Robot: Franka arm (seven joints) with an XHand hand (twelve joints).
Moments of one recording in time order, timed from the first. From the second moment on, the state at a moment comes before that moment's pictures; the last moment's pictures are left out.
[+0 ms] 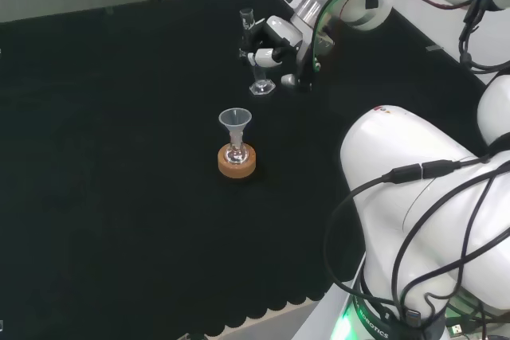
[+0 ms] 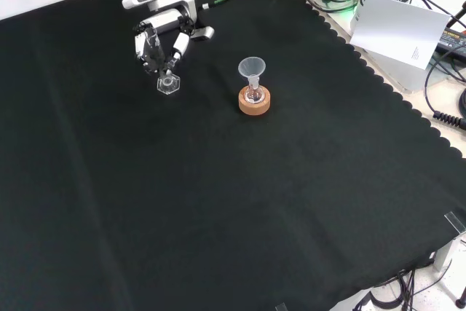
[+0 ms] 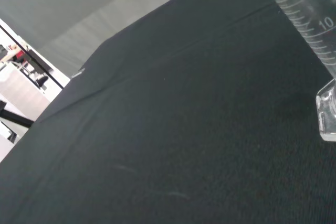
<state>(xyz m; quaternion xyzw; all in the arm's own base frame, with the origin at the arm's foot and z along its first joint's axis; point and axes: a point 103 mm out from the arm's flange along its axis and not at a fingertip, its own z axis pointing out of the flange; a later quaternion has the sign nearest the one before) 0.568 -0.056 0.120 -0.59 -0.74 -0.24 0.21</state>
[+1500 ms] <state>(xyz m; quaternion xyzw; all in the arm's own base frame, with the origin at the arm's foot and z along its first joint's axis) 0.590 -0.054 0.075 -0.60 -0.72 -0.29 0.21</state>
